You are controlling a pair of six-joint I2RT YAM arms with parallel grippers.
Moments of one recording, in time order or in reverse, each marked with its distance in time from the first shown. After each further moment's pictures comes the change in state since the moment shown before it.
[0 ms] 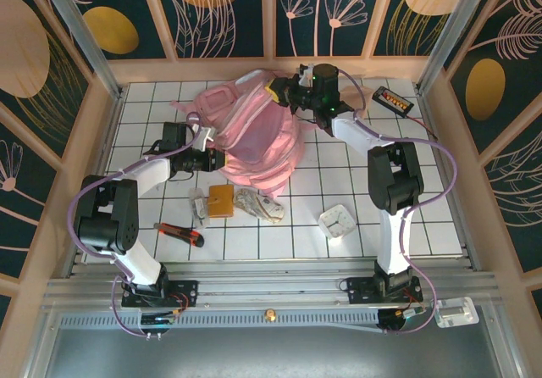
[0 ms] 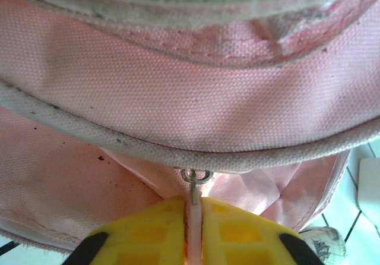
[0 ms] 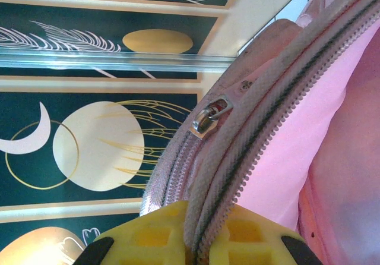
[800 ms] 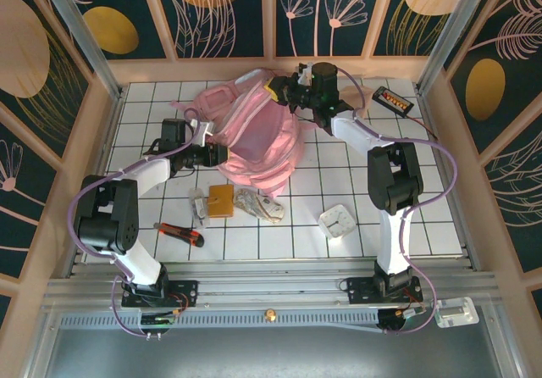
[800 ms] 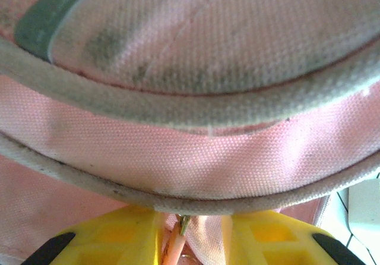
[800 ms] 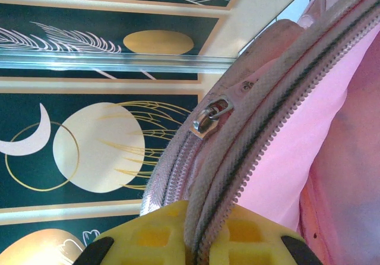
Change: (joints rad) left arm 0.000 0.000 -0.002 0.106 0.019 -0.062; right arm 0.009 0.000 0.021 -0.023 0.013 0.000
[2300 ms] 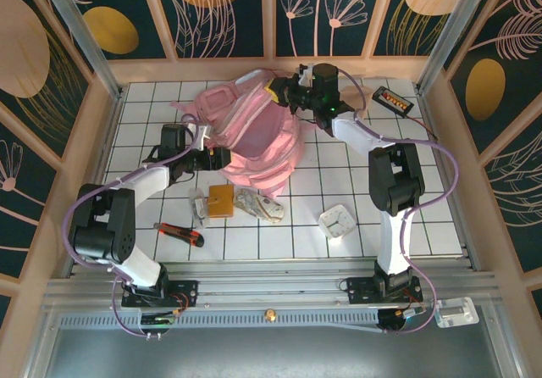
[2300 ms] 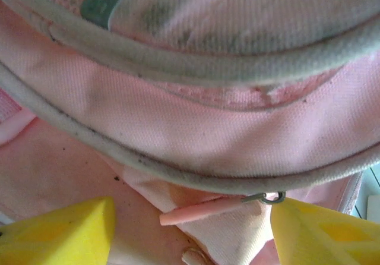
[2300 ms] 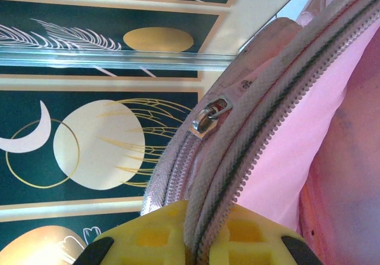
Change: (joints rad) left arm -0.016 -0.066 -0.079 0.061 -0.101 -0.064; right arm 0.000 -0.014 -0.022 0.008 -0.006 0.001
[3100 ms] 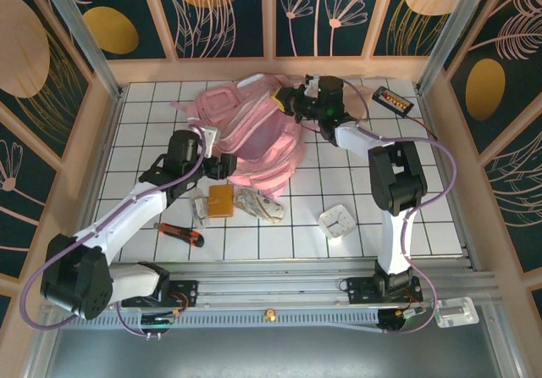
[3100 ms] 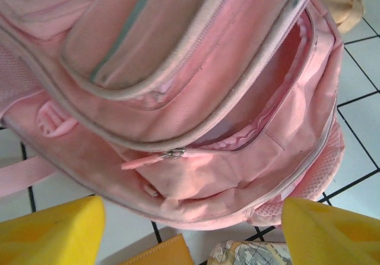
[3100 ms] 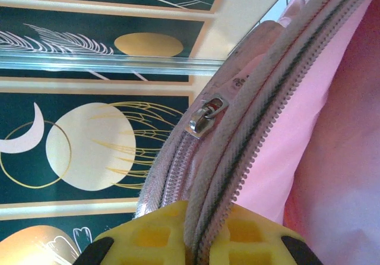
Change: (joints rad) left arm -0.233 -0.335 -0.026 -0.224 -0.449 0.053; right arm -0.027 -0.007 -0.145 0.156 -0.009 0.000
